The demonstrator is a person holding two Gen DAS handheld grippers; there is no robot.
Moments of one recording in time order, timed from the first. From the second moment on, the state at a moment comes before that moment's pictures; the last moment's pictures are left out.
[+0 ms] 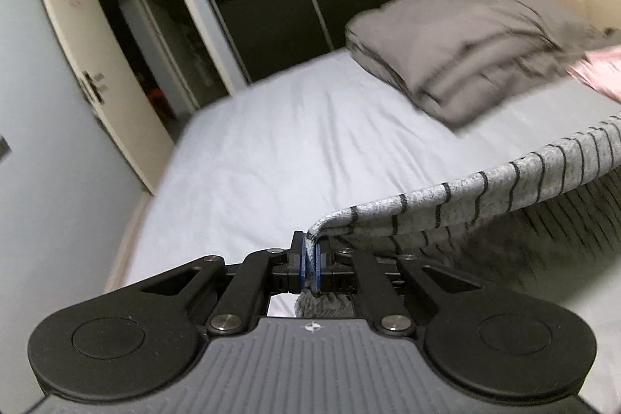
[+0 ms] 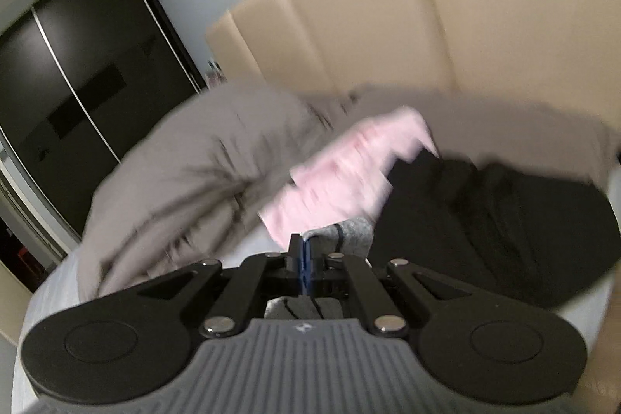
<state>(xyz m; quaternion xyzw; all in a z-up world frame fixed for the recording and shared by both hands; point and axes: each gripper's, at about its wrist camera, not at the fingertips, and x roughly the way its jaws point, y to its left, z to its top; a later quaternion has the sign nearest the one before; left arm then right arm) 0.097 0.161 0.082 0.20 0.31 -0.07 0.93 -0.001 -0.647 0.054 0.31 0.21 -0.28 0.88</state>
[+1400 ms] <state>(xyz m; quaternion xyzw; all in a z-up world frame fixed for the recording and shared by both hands) -0.029 0.179 -0.025 0.28 0.50 -0.25 0.78 -0.179 -0.658 -0.085 0.31 0.40 -0.35 0.79</state>
